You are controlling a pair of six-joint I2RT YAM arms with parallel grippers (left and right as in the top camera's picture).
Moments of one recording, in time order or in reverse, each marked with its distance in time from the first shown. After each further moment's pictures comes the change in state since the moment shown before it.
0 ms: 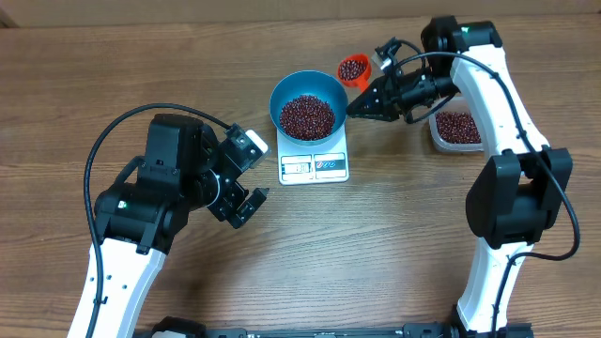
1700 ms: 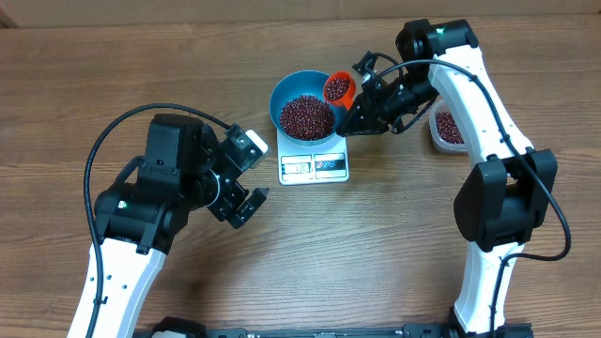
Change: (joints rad) left arm 0.000 0.000 0.000 0.000 0.000 0.000; right arm 0.091 0.000 0.021 -0.083 0.179 -0.016
